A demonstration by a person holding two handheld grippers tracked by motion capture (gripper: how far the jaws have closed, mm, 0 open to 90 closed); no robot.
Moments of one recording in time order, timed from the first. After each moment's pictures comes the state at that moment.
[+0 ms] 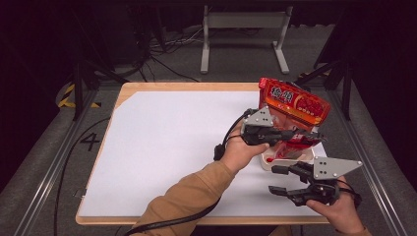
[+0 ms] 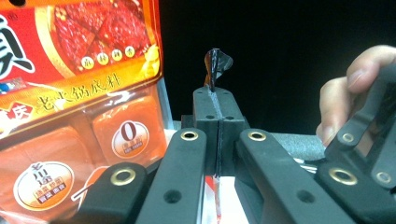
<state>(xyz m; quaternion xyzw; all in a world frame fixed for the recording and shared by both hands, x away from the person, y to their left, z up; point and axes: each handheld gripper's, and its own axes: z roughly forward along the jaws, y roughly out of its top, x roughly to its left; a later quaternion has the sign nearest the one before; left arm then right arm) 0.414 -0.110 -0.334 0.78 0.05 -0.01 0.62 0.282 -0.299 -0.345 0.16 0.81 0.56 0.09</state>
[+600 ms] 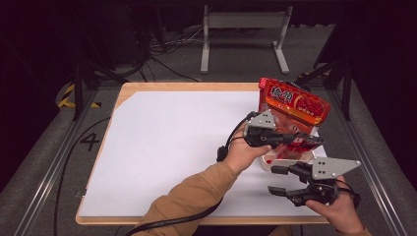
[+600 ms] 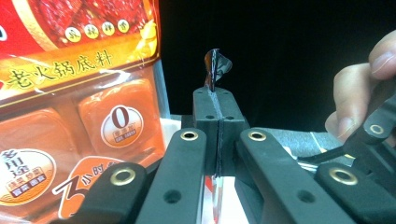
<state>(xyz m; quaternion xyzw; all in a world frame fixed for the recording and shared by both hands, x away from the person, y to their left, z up) 0.418 -0.121 -0.349 0.79 0.05 -0.02 0.61 0.283 -0.297 -0.347 0.16 0.81 0.55 0.09</state>
